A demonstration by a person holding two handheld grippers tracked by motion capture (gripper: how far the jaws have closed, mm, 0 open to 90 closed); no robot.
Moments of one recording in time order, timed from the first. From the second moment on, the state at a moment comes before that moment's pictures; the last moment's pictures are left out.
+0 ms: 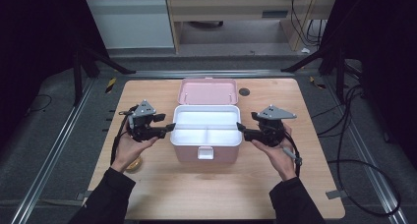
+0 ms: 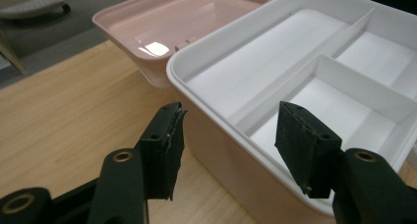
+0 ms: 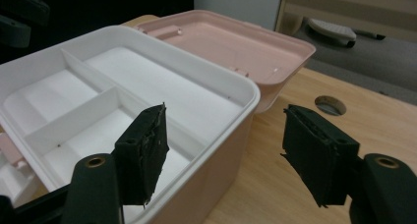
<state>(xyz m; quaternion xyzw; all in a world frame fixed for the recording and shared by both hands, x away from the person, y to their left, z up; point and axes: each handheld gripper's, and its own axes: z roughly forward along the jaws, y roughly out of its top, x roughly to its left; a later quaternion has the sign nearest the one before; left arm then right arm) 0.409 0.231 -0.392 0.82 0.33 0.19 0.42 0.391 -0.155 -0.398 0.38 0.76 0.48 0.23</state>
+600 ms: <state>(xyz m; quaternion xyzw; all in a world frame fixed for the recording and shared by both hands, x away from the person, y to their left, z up) 0.447 0.218 -0.365 0.86 0.24 0.18 0.40 0.429 -0.157 -0.362 0.31 0.80 0.48 0.20</state>
